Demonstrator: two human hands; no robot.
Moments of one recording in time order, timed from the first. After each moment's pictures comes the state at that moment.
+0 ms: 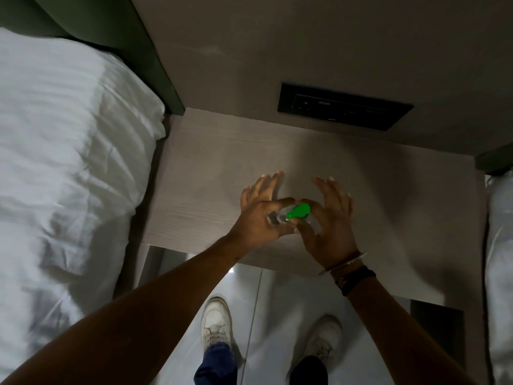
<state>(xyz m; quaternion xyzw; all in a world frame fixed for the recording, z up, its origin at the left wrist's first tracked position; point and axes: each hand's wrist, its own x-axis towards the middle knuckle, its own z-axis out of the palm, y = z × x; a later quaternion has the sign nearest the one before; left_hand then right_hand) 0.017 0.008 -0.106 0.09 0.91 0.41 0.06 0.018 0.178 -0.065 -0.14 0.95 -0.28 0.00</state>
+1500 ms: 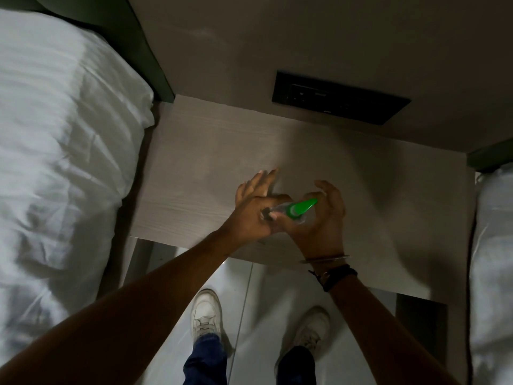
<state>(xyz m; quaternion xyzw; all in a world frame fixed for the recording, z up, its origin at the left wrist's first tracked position) 0.019 0.014 -0.101 0.08 0.91 0.41 0.08 0.022 0.166 -0.069 -0.01 0.93 -0.37 -0.03</state>
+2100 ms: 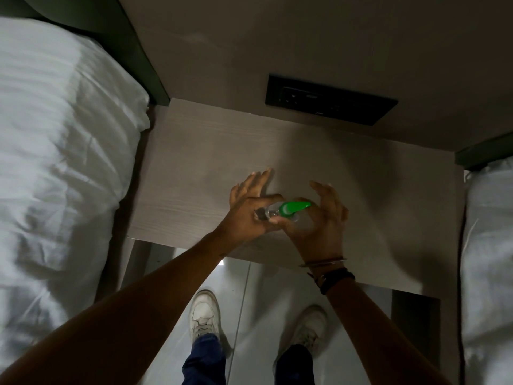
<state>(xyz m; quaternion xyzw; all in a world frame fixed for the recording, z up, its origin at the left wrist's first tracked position) 0.020 0.012 -0.110 0.09 0.91 0.41 0.06 0.033 0.176 -0.060 -0.02 0.95 -0.30 -0.02</state>
